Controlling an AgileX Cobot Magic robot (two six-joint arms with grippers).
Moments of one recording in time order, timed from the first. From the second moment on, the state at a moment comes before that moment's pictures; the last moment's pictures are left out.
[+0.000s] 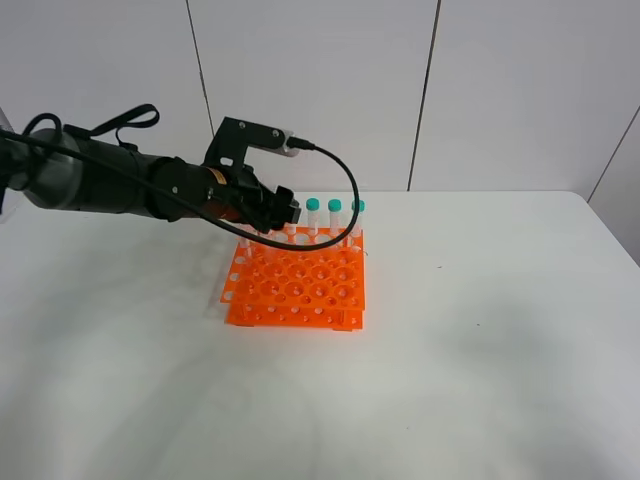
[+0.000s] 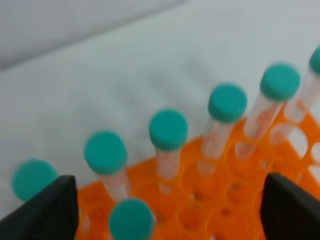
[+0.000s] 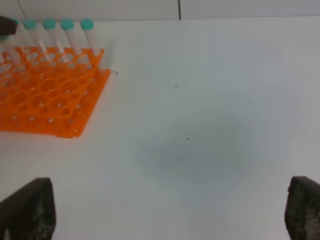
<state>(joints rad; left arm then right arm) -0.45 1.89 -1.15 -0.16 -0.09 0.19 0.04 -0.01 -0.50 0.10 1.03 -0.07</state>
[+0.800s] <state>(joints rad) -0.28 1.79 -1.30 -0.16 0.55 0.18 0.04 -0.01 -0.50 0.10 1.03 -0.07</state>
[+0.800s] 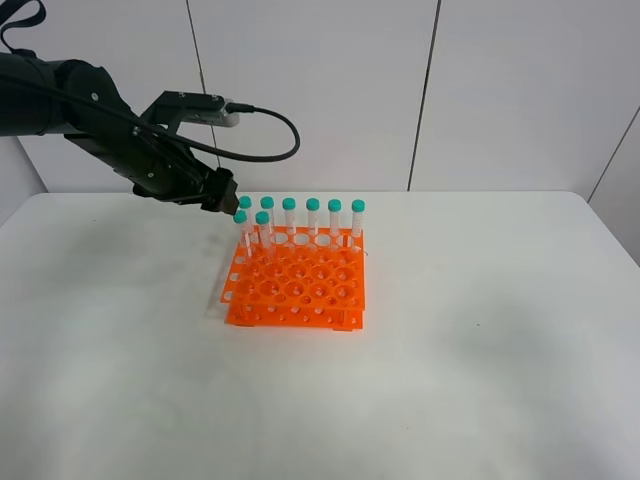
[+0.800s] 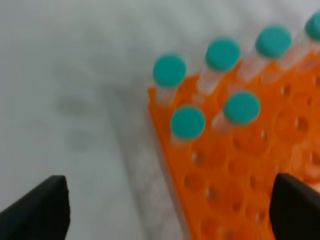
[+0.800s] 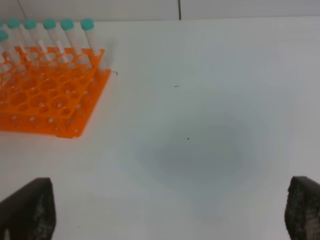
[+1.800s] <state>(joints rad) 0.03 1.46 -1.05 -0.06 1.04 0.04 0.04 -0.01 -0.50 0.10 1.03 -0.07</state>
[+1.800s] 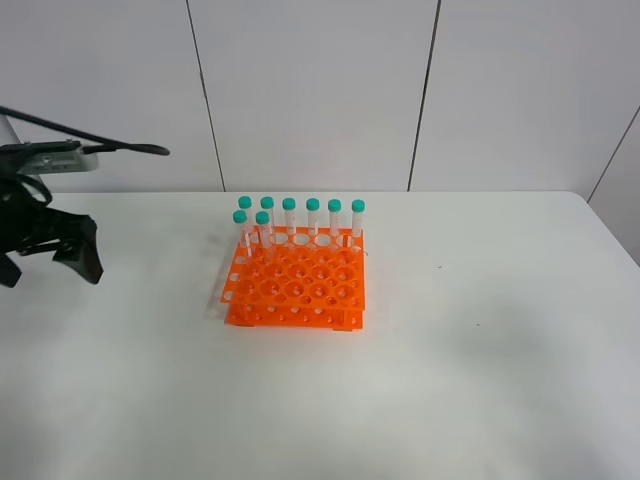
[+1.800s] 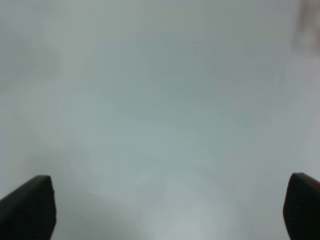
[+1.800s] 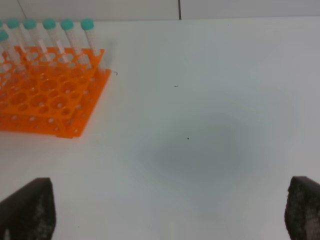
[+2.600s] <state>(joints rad) 0.03 0.31 -0.52 -0.07 1.02 0.04 0.04 -0.01 -0.50 0.10 1.03 -0.07</state>
